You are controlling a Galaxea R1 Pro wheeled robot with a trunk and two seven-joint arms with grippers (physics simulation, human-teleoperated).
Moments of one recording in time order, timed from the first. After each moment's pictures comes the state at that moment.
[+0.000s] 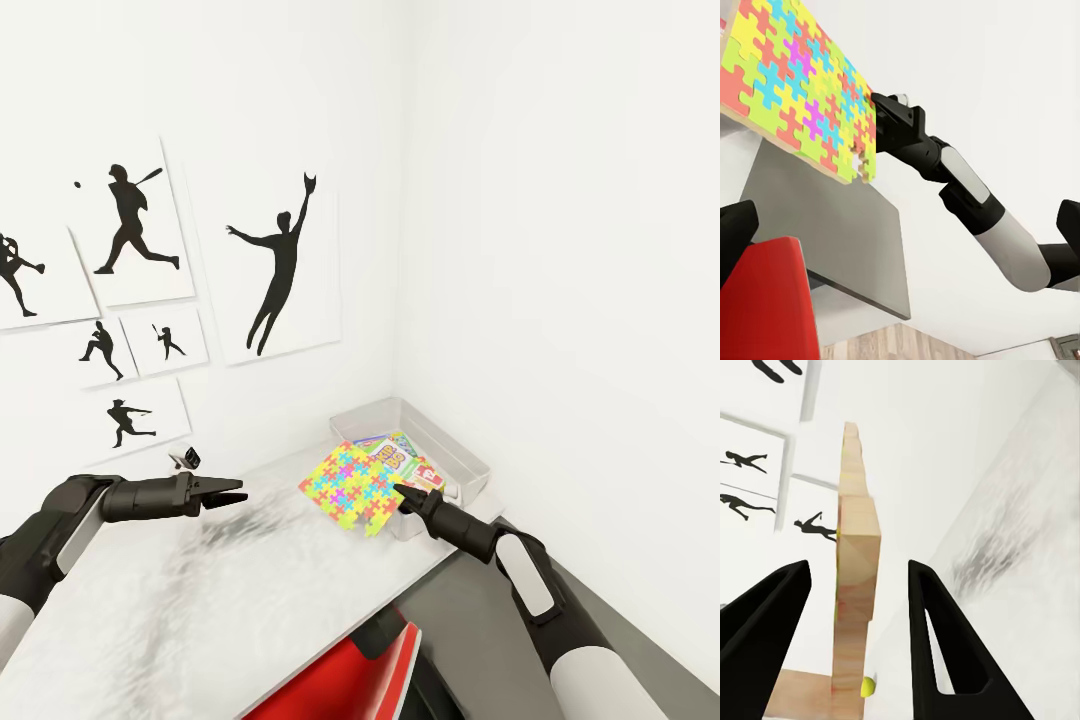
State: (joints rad) left arm -0.70 0.45 -0.13 -0.95 0.42 1.01 -1.45; right arm -0.56 0.00 -0.03 -0.88 -0.85 0.71 0.56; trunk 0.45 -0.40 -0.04
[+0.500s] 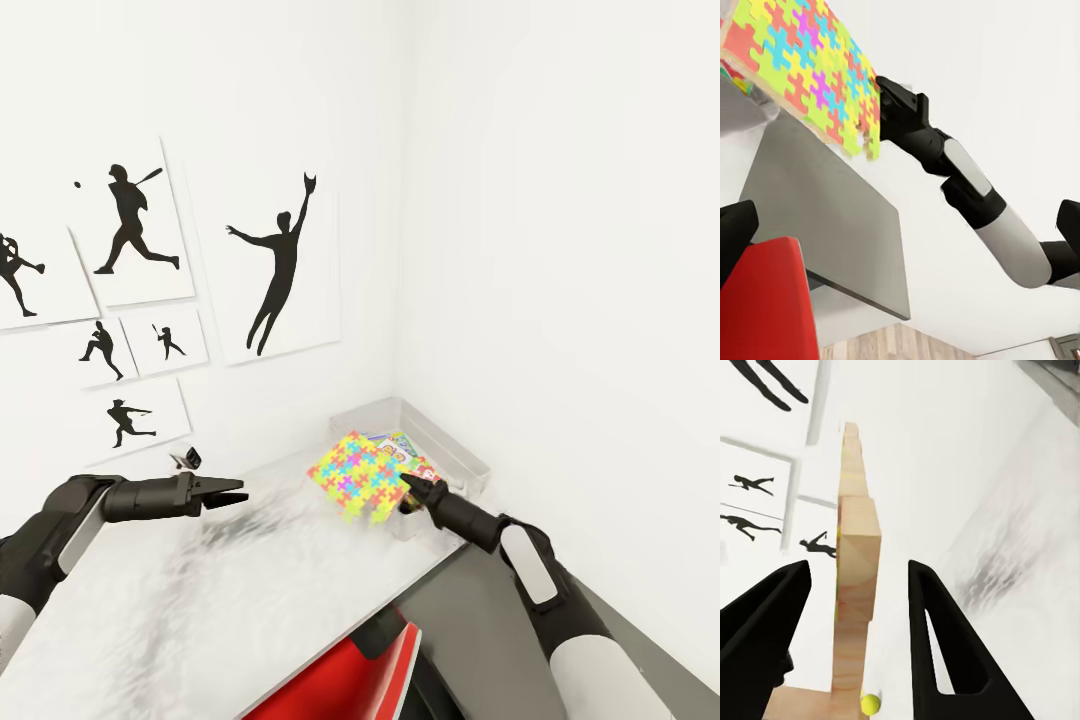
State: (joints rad) left arm -0.70 0.44 -0.13 -0.95 0.42 1.01 -1.45; right arm -0.58 0.00 -0.07 -0.88 -0.86 0.73 0.54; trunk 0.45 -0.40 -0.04
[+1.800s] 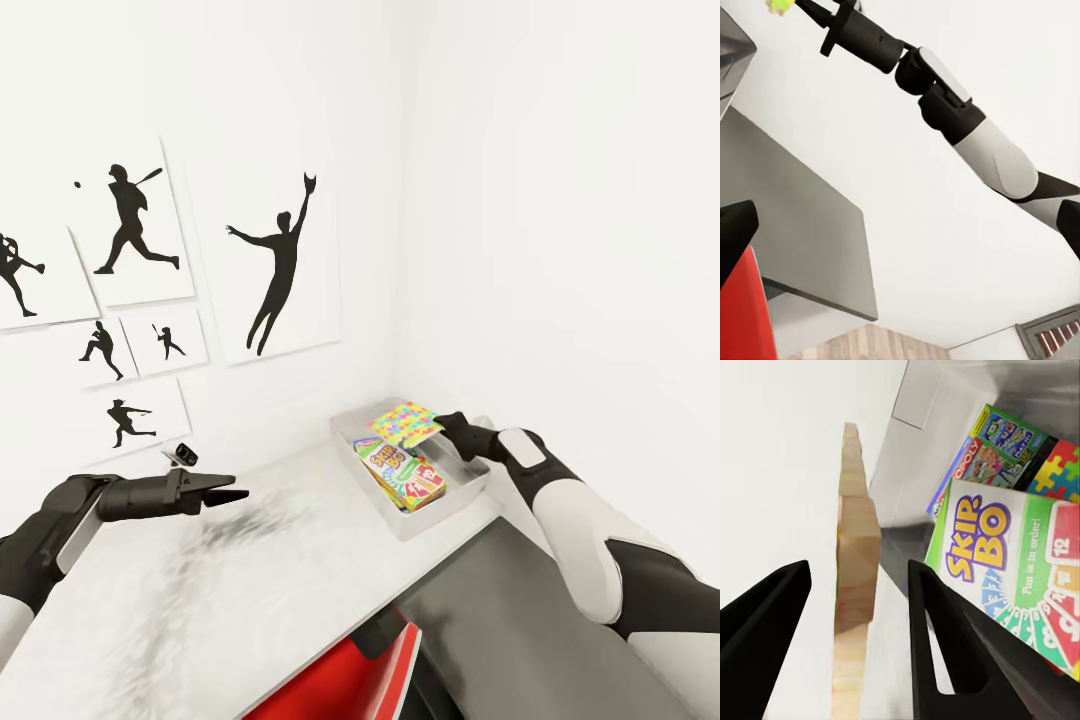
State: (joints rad) left arm -0.70 0.45 -0.13 -0.95 0.42 1.02 -1.57; right arm -1.12 -0.03 -0.21 -0.32 -0.85 0.52 0.03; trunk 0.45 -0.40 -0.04
